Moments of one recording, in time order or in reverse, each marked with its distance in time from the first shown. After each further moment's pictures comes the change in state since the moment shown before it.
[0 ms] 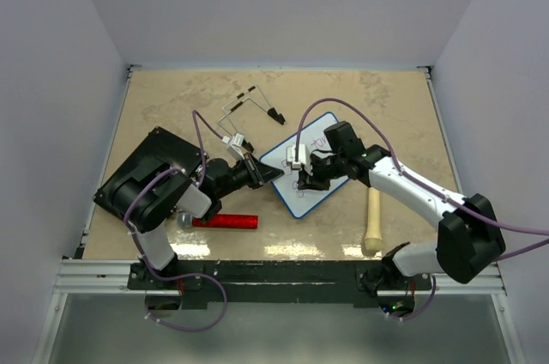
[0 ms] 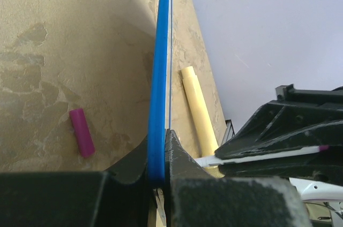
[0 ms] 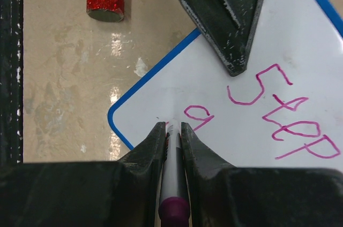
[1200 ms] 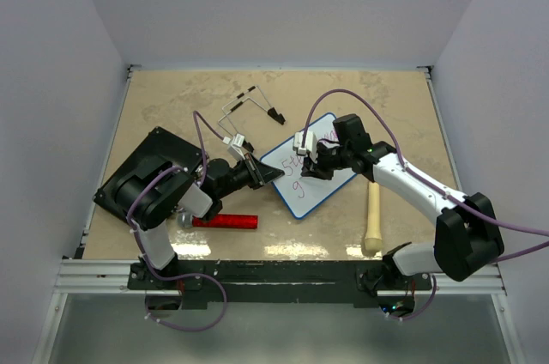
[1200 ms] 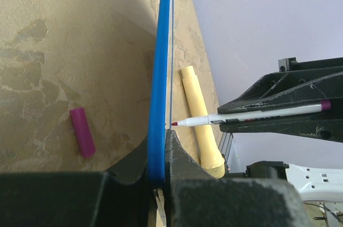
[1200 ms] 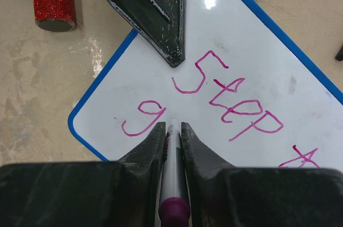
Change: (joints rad) left arm 0.000 0.026 0.005 0.014 0.005 -0.018; right arm -0.084 -0.003 0.003 0.113 0.016 0.069
